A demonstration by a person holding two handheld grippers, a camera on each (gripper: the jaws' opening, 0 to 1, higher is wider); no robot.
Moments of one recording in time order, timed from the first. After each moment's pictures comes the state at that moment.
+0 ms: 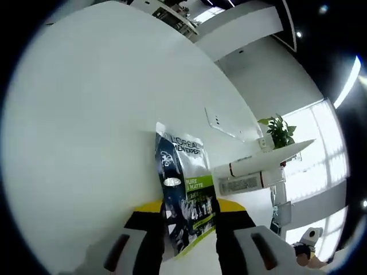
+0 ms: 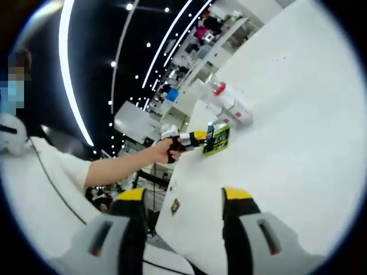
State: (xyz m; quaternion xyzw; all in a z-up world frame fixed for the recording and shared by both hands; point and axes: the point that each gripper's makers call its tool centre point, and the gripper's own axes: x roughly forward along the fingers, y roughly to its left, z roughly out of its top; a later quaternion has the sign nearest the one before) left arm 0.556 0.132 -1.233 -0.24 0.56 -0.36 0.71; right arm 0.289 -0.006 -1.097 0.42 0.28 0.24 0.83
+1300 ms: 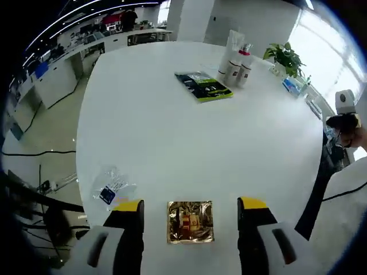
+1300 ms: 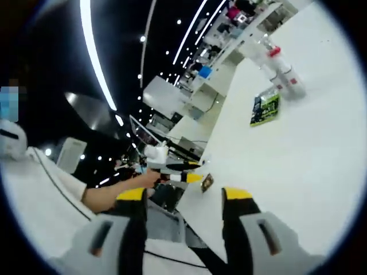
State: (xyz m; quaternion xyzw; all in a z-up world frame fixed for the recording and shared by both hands) left arm 0.339 0.346 -1.235 0.12 0.52 -0.31 0.79; right arm 0.258 0.114 -1.085 0.38 0.30 0.39 0.78
